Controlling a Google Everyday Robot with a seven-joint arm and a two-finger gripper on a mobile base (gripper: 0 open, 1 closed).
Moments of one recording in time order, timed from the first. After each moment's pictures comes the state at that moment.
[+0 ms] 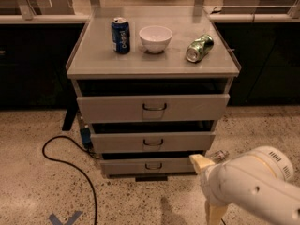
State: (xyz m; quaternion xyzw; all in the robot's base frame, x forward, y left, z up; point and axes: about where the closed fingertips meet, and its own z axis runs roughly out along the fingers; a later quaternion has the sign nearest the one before) arm 0.380 -0.156 0.632 -0.76 0.63 -0.08 0.15
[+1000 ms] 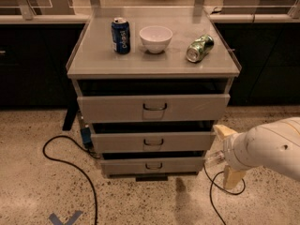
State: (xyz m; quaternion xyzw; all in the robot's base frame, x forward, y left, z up) arm 0.471 -0.232 0.663 -0.72 0.66 -0.13 0.19
